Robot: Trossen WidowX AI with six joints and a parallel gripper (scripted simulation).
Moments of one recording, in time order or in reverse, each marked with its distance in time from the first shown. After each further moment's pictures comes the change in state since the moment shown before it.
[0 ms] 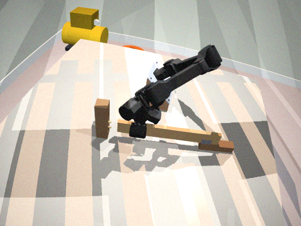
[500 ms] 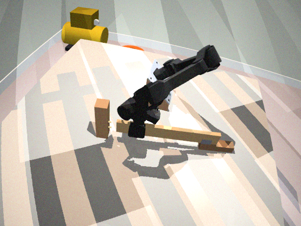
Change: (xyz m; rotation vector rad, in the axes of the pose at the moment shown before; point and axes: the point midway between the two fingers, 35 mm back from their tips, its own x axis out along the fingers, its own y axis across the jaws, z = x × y) arm 0.000 0.000 -0.004 0.000 0.000 0.000
